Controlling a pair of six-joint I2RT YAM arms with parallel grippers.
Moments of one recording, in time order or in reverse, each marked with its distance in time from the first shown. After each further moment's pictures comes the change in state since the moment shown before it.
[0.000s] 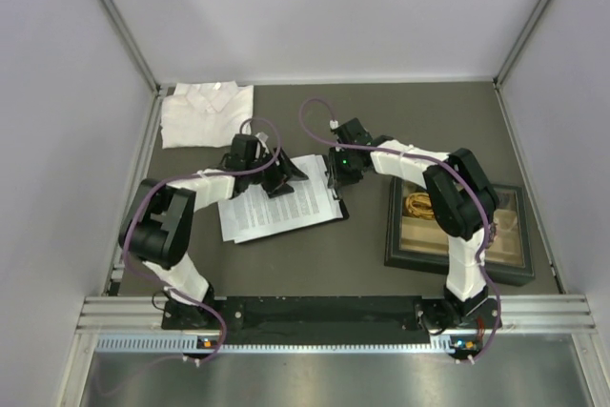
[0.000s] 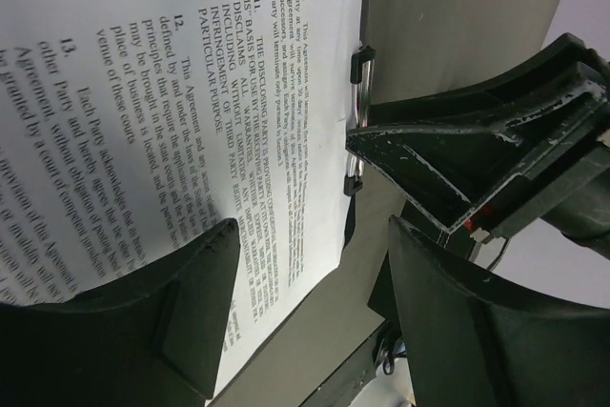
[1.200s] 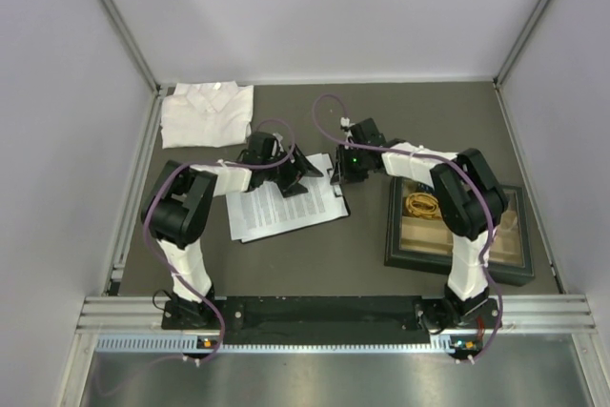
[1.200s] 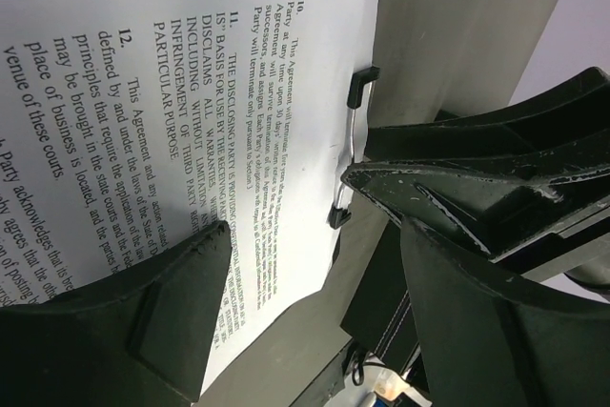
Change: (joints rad) left arm -0.071 0.206 0.106 0.082 0.007 -0.114; right arm -0.060 -0.031 -0.092 0.137 -0.109 0.010
